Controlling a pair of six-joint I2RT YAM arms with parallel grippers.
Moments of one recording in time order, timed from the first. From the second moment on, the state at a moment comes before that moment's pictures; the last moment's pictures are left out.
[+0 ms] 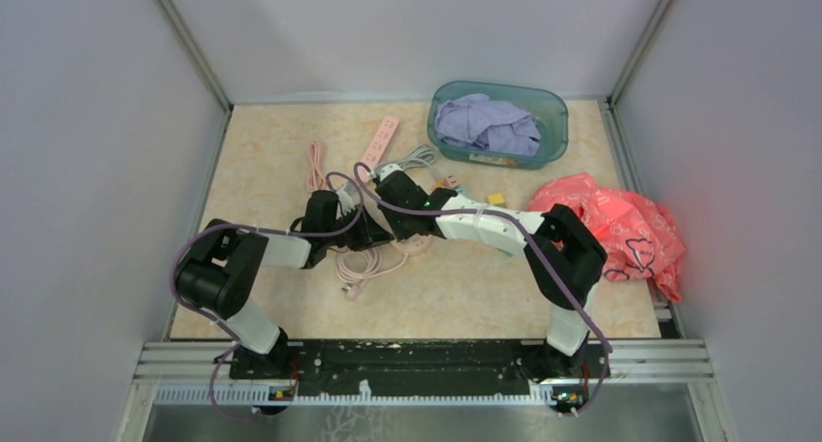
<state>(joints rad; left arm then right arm) -0.40 1.64 0.53 0.51 0.48 -0.80 0.93 1.81 1.32 -0.43 0.21 0.25</state>
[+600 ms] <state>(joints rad) -0.40 1.64 0.52 0.51 0.48 -0.80 0.95 1.84 1.31 -0.39 0.25 0.26</state>
